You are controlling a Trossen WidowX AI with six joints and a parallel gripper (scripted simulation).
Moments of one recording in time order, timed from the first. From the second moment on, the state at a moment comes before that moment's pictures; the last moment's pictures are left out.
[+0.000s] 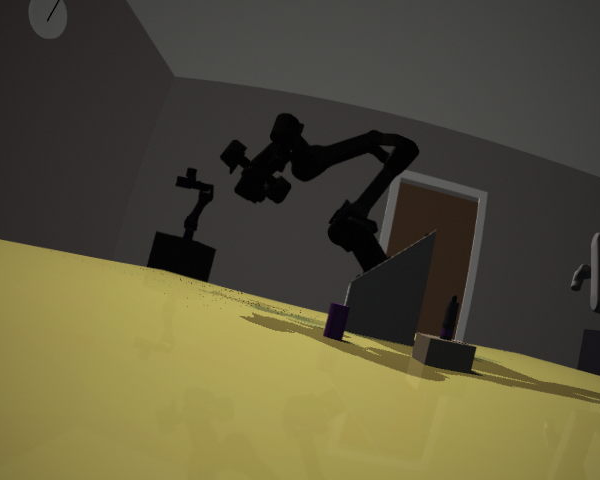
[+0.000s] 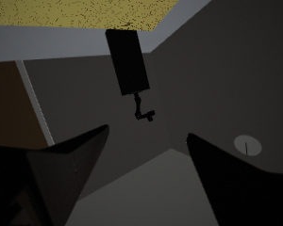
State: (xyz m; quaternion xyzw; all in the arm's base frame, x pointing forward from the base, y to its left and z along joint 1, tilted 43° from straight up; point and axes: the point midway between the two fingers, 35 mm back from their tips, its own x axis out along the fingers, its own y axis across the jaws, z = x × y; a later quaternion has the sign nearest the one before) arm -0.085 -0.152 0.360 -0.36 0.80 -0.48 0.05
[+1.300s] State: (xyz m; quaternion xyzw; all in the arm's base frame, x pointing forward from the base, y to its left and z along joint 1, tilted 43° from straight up) arm 0.135 -0.239 0.269 -0.39 0.45 -0.55 0.58
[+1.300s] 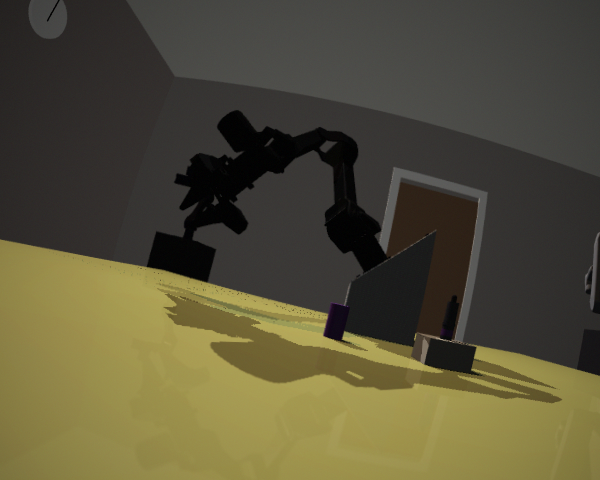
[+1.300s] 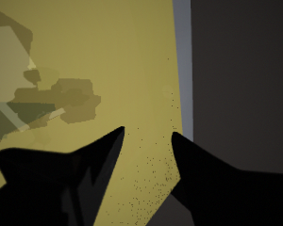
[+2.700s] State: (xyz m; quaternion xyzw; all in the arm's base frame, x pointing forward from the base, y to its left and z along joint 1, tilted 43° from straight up) arm 0.264 -0.094 0.102 0.11 0.35 -0.51 0.78
